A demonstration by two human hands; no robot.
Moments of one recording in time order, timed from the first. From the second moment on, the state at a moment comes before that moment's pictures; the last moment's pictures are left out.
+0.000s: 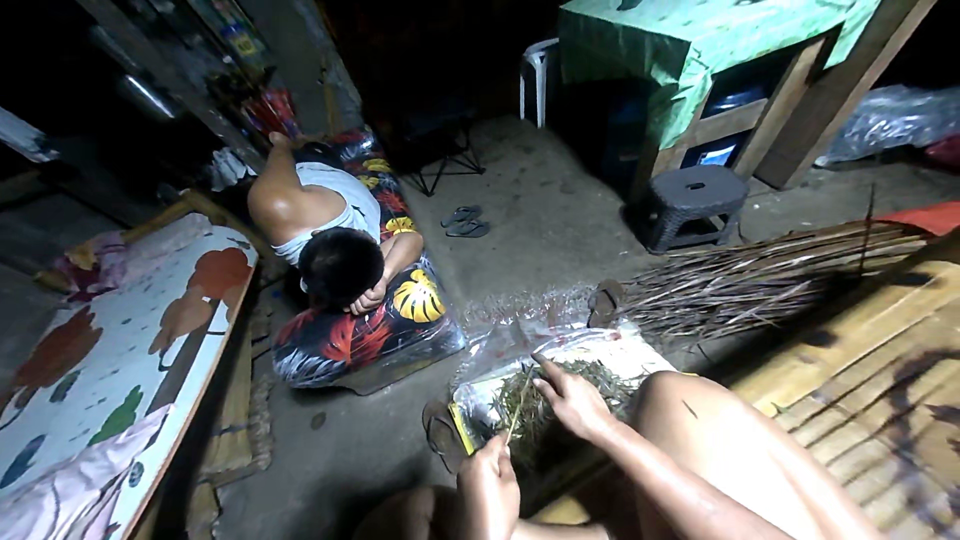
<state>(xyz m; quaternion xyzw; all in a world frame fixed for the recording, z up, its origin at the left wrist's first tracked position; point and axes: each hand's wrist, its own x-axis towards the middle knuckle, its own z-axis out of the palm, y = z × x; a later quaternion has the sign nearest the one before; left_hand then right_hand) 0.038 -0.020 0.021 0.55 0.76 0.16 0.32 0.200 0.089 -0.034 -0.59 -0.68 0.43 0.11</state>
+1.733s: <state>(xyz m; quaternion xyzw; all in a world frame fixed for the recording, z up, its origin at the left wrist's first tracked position) 0.034 -0.006 0.020 0.53 0.75 0.16 0.36 0.206 0.099 -0.043 -0.58 -0.66 0.45 0.14</state>
